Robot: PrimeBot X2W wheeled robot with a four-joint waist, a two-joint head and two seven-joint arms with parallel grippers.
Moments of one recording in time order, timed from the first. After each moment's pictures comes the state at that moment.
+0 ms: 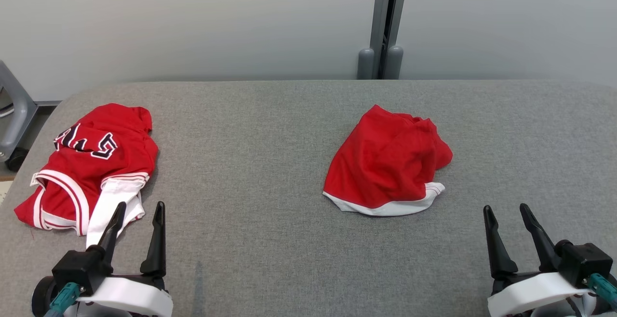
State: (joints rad) left arm -0.05 0.15 -0.02 0.27 -0.26 -0.08 -0.26; right arm -0.05 -0.08 0.03 0.29 0.23 0.13 -0.26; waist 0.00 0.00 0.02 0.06
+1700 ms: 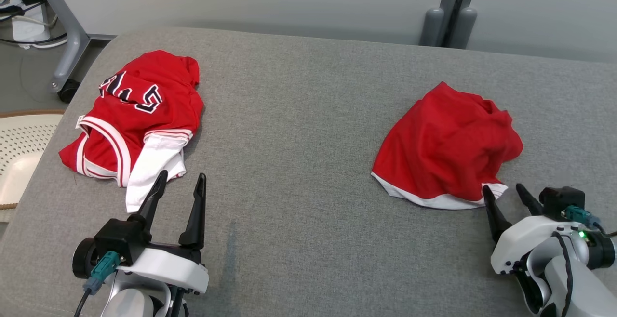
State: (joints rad) left arm -0.15 0.05 -0.04 0.30 -0.17 -0.13 -0.26; right arm -0.47 -0.19 0.21 0.92 0.33 0.13 -0.26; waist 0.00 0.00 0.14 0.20
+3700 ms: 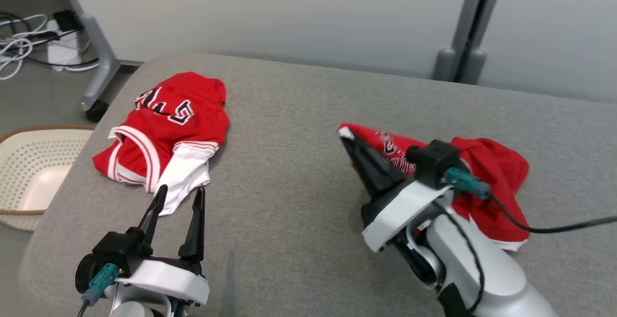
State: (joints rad) left arm -0.11 0.05 -0.04 0.30 -0.21 -0.12 -0.26; right arm -0.57 -0.06 0.63 0.48 0.50 0.13 -0.24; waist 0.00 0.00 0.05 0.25
